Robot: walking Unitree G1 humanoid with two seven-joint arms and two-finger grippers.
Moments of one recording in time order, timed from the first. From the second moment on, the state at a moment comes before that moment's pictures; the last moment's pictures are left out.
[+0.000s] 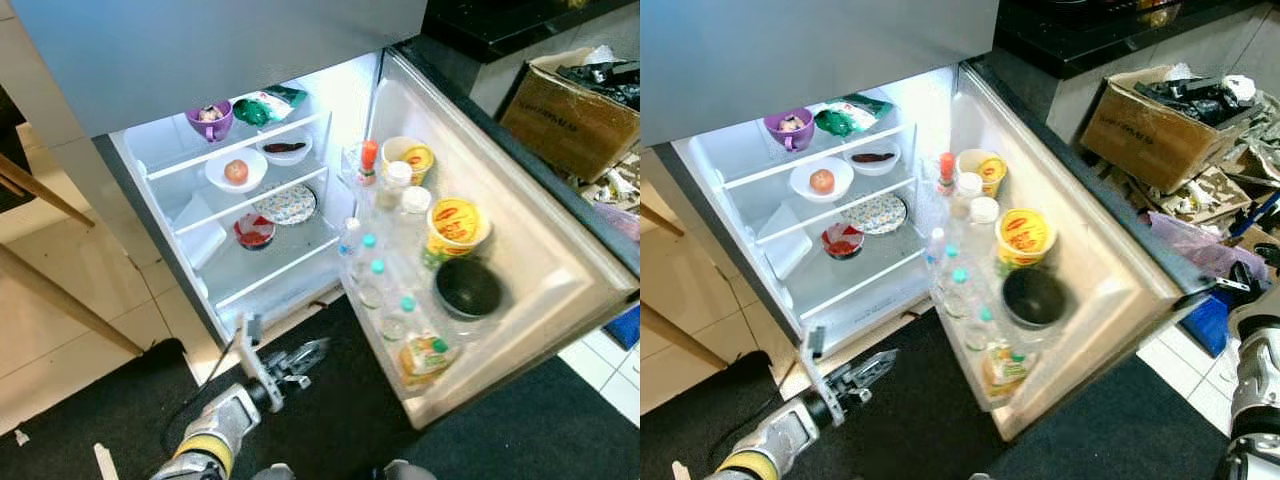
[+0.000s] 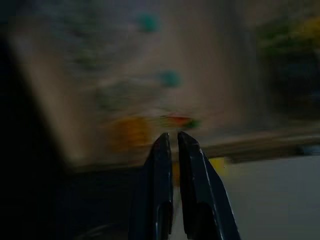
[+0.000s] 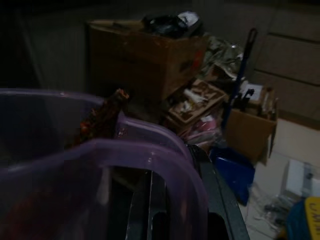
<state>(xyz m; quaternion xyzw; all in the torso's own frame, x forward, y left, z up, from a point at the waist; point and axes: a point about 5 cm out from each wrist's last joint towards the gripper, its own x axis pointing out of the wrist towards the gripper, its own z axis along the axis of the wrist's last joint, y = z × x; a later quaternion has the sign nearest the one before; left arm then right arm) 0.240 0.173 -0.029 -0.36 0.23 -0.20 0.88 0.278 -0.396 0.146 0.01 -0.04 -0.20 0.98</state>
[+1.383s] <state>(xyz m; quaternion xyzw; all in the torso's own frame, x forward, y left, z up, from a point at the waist) 0.267 0.205 -0.011 -0.30 0.17 -0.06 0.94 0.307 -0.287 0.292 0.07 -0.33 0.19 0.92</state>
